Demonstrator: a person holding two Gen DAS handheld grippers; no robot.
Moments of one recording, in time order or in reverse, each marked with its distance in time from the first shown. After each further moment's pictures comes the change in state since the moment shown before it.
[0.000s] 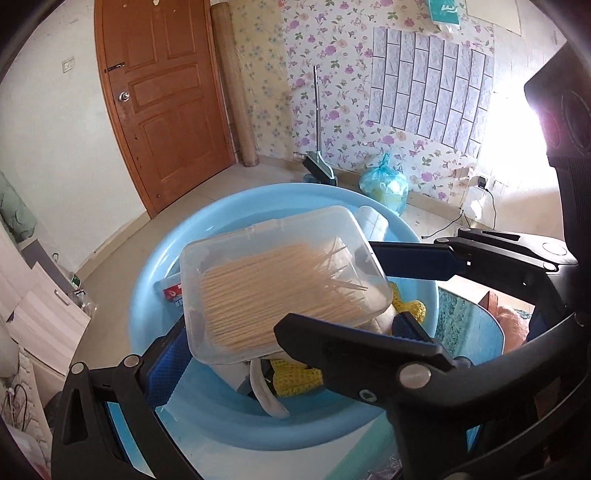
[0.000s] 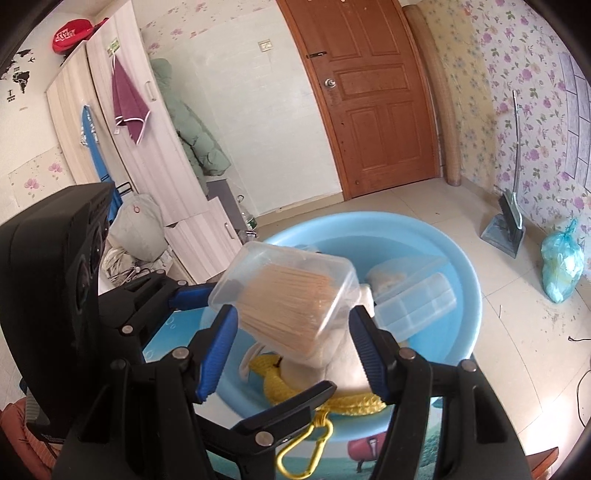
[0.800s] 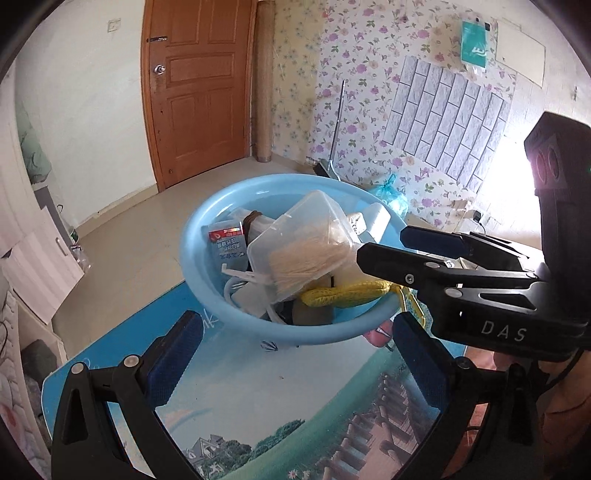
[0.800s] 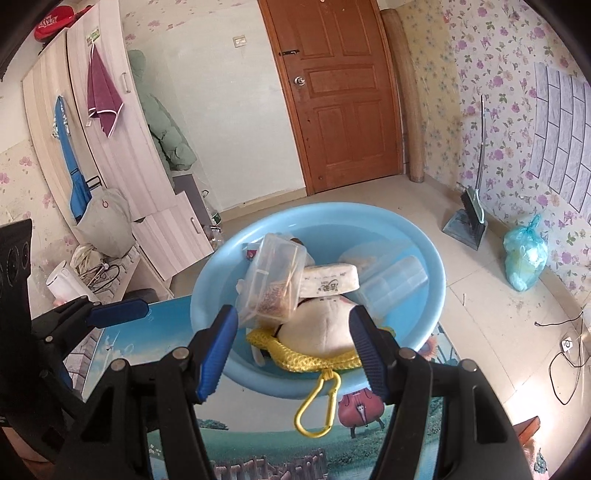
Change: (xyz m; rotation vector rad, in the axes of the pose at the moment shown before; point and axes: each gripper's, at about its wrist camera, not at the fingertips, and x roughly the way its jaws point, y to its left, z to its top) left arm -0.069 0.036 -0.048 -0.195 -0.029 -0.038; right arm -0.024 0.025 -0.010 0.004 0.018 -0.162
